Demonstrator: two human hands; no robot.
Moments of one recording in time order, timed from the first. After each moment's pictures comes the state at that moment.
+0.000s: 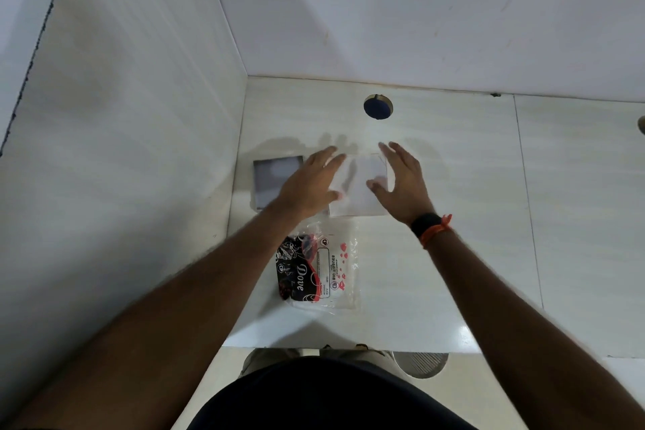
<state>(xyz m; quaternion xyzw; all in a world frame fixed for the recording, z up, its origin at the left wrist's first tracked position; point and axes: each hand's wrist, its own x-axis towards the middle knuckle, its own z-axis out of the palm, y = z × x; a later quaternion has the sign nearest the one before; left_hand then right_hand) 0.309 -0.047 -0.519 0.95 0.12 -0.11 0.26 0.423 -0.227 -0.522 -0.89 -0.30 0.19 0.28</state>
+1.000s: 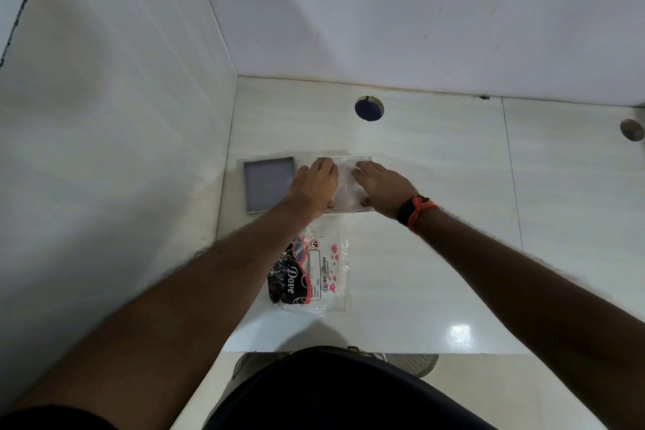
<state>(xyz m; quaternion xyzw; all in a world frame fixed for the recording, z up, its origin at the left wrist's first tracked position) 0.336 -0.067 -0.537 0.98 0.08 -0.18 0.02 0.443 -0.216 -0.531 -0.82 -0.53 0.21 -0.07</state>
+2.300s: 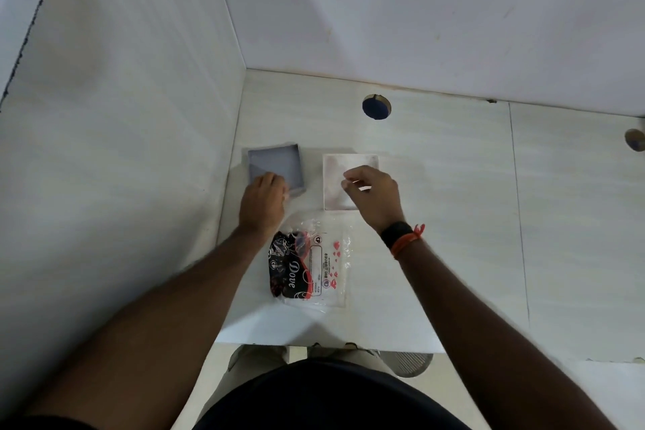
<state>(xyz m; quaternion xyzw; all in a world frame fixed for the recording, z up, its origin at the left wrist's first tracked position) 0.242 -0.026 -0.572 0.95 0.26 0.03 0.17 0.384 -0.200 -0.514 -0.86 -0.21 0.23 0.40</state>
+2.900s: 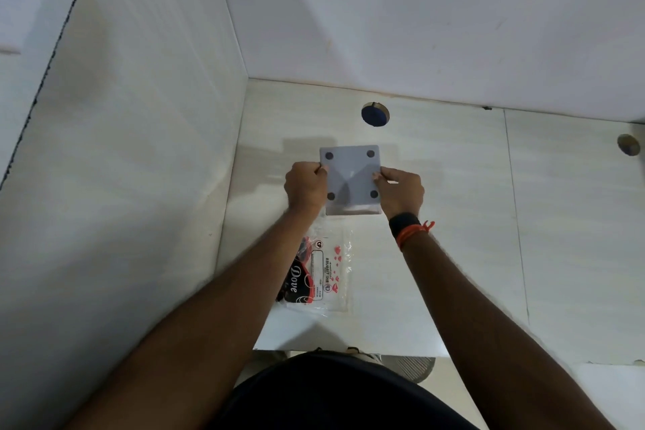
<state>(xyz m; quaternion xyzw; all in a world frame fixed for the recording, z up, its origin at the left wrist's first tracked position) 0.324 -0.068 -0.516 0.75 0.49 0.04 0.44 0.408 -0.207 -0.512 -0.89 0.01 0.18 0.41</state>
